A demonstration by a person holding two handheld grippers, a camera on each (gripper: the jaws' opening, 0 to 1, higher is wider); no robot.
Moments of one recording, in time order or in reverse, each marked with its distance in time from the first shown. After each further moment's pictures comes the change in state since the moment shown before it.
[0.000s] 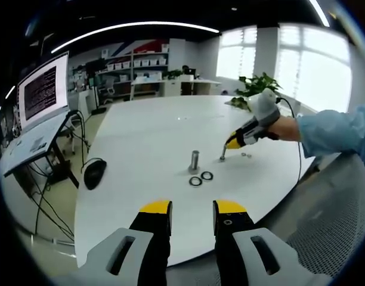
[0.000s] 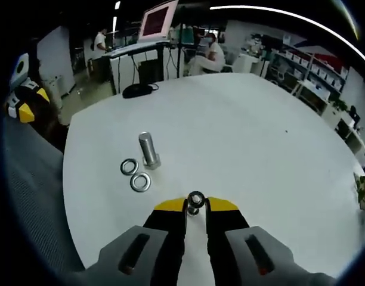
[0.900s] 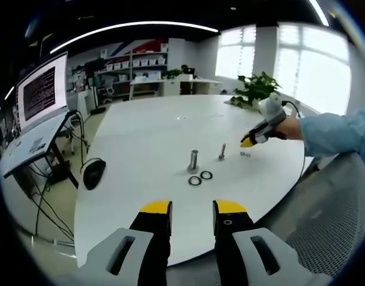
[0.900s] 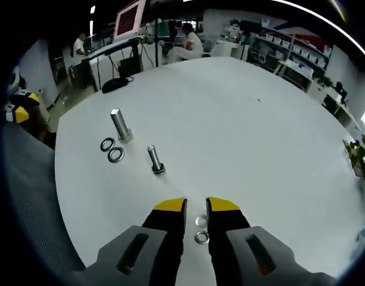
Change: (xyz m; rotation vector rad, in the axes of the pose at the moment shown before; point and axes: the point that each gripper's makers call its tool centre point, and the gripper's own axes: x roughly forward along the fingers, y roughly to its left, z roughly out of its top) left arm 0.001 -0.001 0.000 0.006 0.004 -0.005; right arm -0.034 -0.053 -0.068 0.141 0.101 -0.087
